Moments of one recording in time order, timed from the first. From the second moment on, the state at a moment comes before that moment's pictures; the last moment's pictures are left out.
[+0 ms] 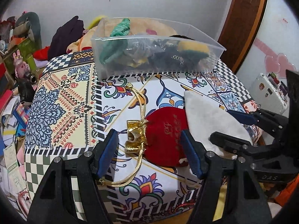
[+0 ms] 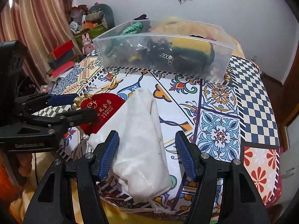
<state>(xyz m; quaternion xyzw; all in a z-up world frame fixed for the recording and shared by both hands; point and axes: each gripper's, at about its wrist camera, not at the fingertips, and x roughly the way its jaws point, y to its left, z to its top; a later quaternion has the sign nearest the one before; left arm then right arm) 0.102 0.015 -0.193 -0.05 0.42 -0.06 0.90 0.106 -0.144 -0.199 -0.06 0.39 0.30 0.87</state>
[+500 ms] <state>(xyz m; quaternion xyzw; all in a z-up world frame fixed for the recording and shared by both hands) 0.096 0.009 -0.189 -0.04 0.40 -0.07 0.91 0.102 -0.169 -0.179 -0.04 0.36 0.29 0.89</state>
